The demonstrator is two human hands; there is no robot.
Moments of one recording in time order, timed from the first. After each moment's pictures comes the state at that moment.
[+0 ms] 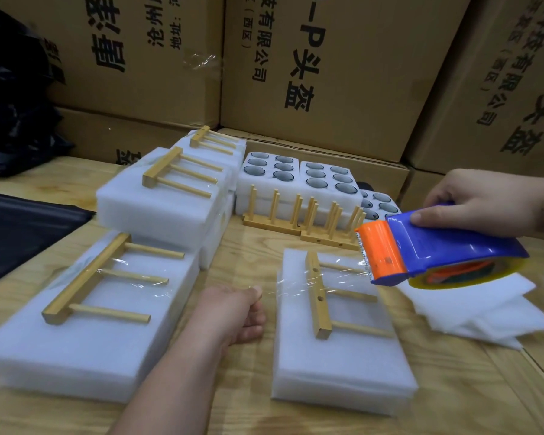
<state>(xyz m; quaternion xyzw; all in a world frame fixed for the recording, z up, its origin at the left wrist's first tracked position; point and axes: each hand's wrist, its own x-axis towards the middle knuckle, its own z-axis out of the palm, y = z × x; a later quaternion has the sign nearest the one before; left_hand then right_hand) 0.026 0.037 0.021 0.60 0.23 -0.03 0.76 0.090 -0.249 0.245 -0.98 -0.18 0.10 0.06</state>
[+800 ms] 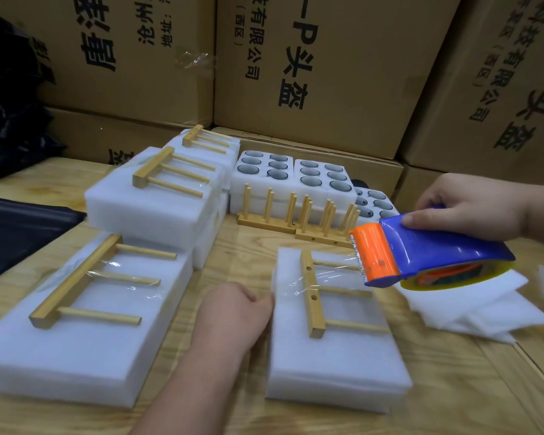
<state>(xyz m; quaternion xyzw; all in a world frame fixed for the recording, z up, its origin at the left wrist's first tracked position) 0.023 0.021 0.021 0.88 0.19 0.05 0.43 0.093 -0.255 0.231 -0.98 -0.20 0.07 0.07</state>
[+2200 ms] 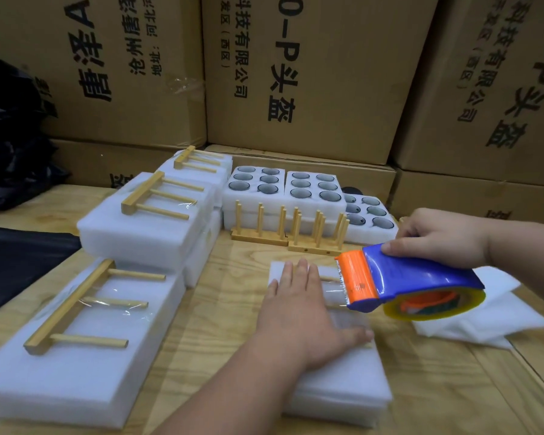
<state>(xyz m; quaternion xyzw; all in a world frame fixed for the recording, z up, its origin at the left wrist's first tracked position) 0.035 -0.067 0.067 0.98 -0.08 -0.02 0.19 0.119 -0.288 0.194 -0.97 -0.20 0.12 0.12</state>
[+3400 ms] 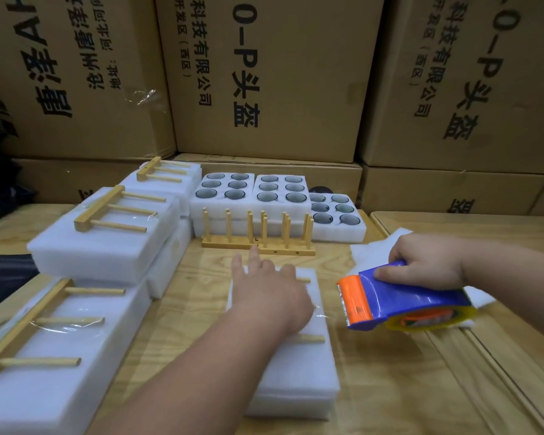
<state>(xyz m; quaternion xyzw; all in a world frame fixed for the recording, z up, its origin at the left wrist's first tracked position) 0.059 -0.097 0.100 1.00 -0.03 -0.06 0.00 0.106 -0.351 0.162 -0.99 -0.13 0.10 -0.03</state>
